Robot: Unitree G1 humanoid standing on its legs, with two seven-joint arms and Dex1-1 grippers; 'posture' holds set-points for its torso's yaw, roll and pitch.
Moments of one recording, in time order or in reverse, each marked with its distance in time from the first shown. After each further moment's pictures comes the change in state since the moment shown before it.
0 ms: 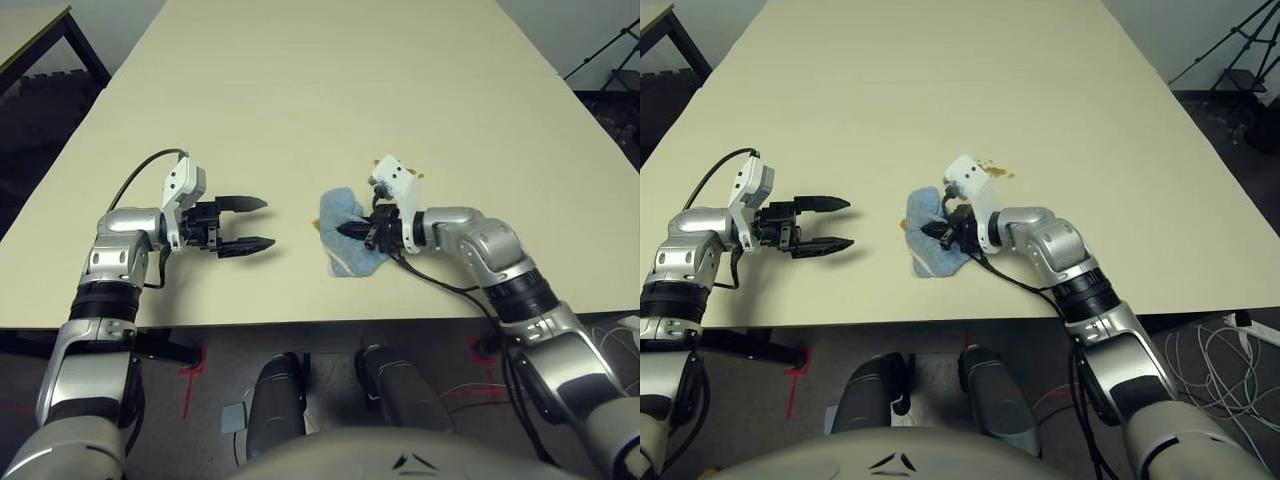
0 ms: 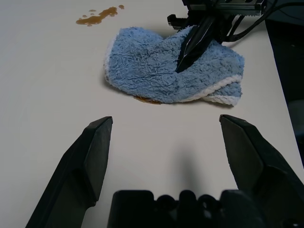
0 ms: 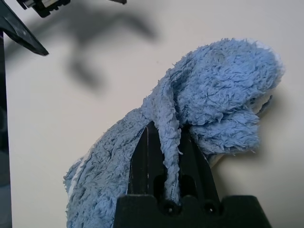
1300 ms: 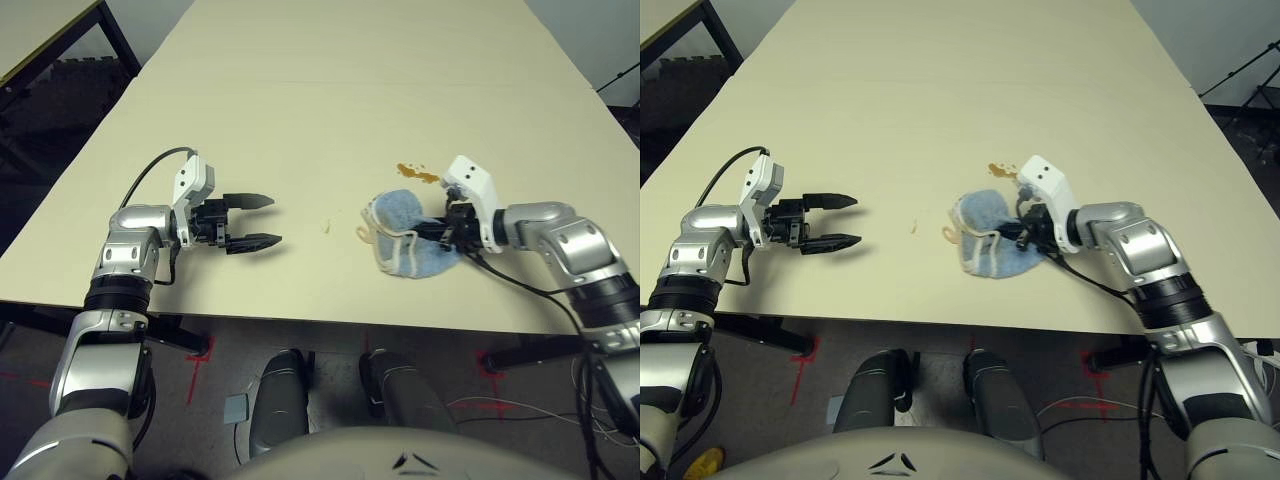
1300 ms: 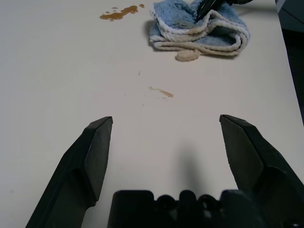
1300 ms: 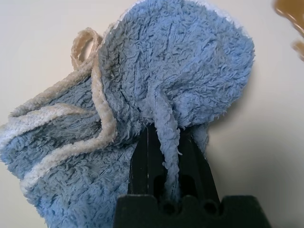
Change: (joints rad) left arm -0.081 -0.046 -0.015 0.109 0.033 -0.063 -0.001; right arm 0.156 -0.505 -0.174 -0.074 -0.032 0.015 0.121
